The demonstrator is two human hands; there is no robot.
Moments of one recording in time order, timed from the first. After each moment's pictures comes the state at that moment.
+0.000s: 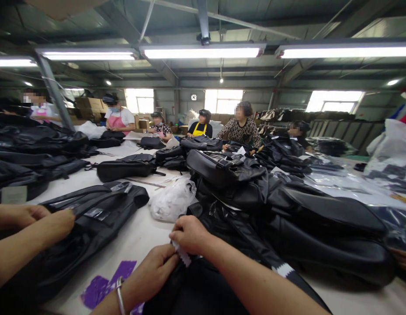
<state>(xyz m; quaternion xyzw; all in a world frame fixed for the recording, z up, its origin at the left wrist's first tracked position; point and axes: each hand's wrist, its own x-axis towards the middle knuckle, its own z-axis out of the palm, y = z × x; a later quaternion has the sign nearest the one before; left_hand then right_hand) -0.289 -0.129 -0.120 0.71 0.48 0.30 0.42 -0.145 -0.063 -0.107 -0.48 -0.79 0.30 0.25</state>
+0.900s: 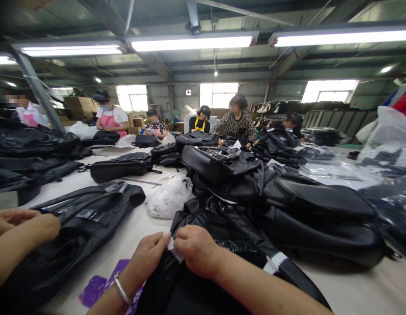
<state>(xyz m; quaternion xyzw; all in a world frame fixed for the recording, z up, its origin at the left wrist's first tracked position) -0.291 -0.104 -0.144 0.66 0.58 0.35 0.33 -0.106 -0.090 -0.134 -0.26 -0.93 0.01 0.25</state>
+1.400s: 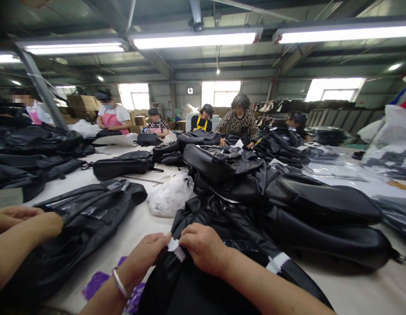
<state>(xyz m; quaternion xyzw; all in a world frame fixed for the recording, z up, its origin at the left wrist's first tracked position) -0.297 -0.106 -0.142 0.54 0.55 0.31 0.55 -0.089 -0.097 -0.130 -0.27 -0.90 0.14 0.30</state>
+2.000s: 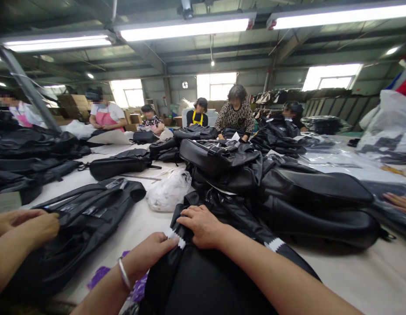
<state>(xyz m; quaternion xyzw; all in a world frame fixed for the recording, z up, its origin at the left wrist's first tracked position) -0.290 -0.109 -0.131 0.50 0.54 0.23 0.64 -0.081 -0.072 -0.124 -0.33 -0.93 0.09 0.13</state>
